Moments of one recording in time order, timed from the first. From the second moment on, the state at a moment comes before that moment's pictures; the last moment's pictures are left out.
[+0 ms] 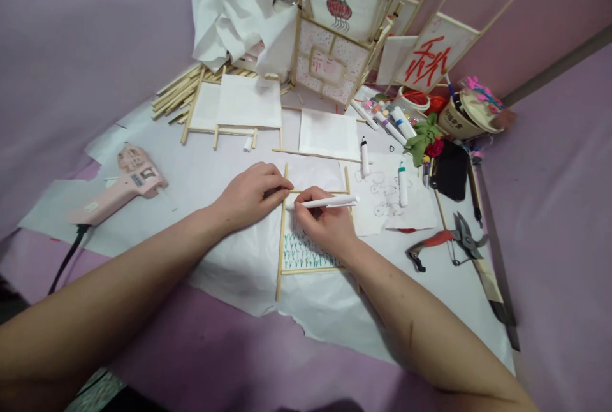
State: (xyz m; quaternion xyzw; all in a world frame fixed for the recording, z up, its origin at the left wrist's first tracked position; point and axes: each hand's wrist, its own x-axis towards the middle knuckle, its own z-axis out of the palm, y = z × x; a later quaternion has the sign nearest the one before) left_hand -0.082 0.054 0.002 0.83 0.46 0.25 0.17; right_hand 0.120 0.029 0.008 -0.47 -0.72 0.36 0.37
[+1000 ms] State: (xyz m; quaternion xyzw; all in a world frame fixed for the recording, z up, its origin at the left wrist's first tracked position) left_hand -0.081 0.052 0.006 0.83 0.47 0.24 0.18; right_hand 0.119 0.027 0.010 -0.47 -0.70 0.34 0.41
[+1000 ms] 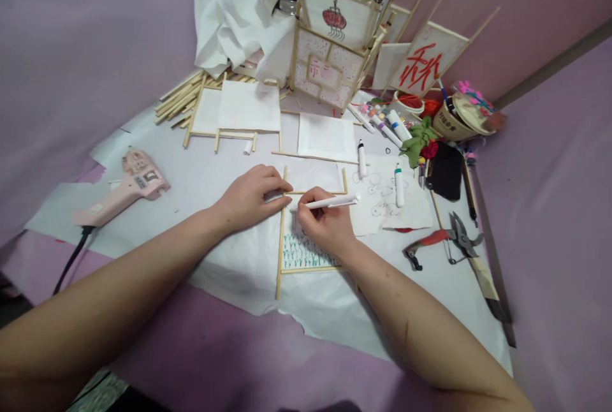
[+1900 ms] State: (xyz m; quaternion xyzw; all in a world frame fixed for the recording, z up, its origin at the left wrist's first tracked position) left_hand -0.082 0.053 0.002 0.83 0.46 0.25 0.17; right_hand 0.119 0.028 0.009 -0.49 -0.70 0.34 0.39
